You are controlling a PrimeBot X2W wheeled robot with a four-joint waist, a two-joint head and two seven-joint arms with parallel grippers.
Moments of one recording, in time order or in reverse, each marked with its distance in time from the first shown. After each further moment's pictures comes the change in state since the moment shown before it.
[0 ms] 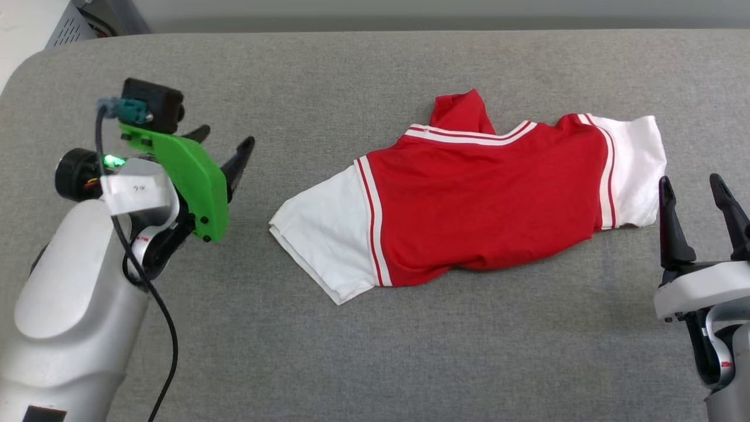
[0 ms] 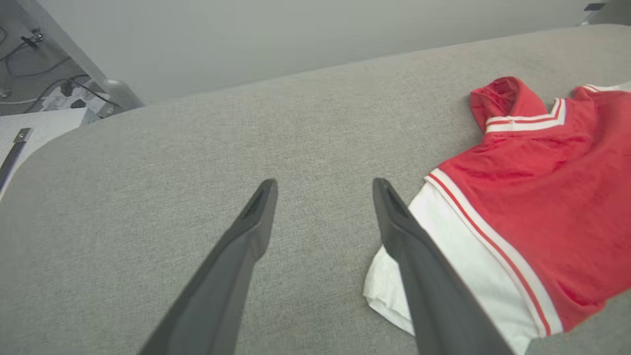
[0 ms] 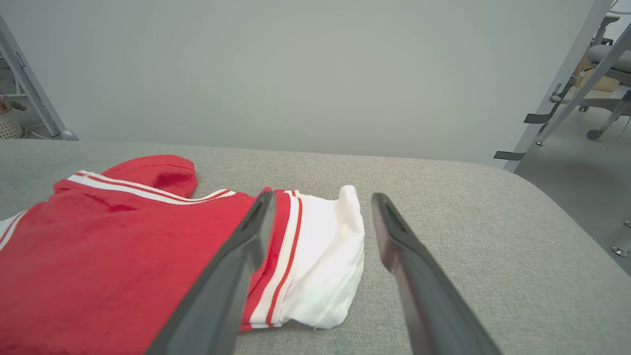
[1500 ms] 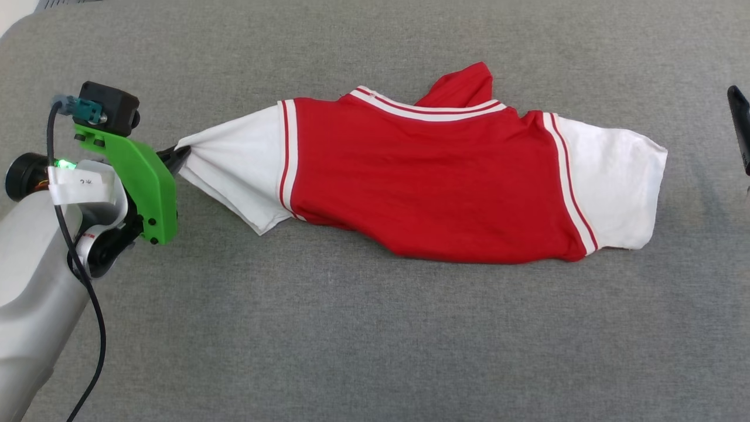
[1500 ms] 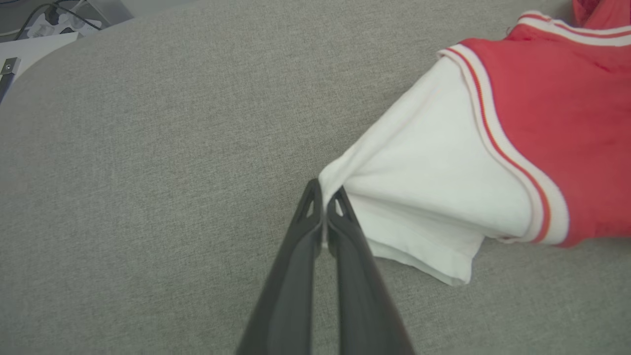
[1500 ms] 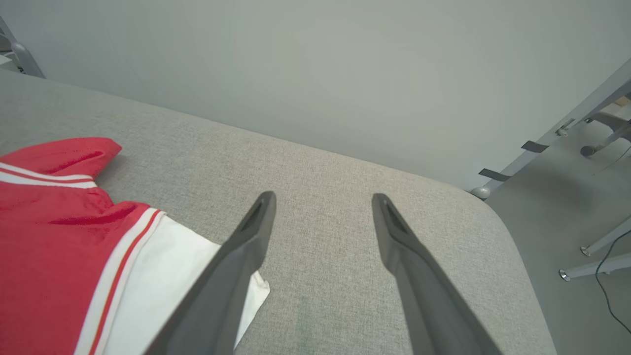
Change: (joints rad) left arm -0.145 0.248 -0.343 0.157 -0.312 0.028 -0.102; right arm -0.250 -0.315 0.109 -0.046 0.150 0.000 0.424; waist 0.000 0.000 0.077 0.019
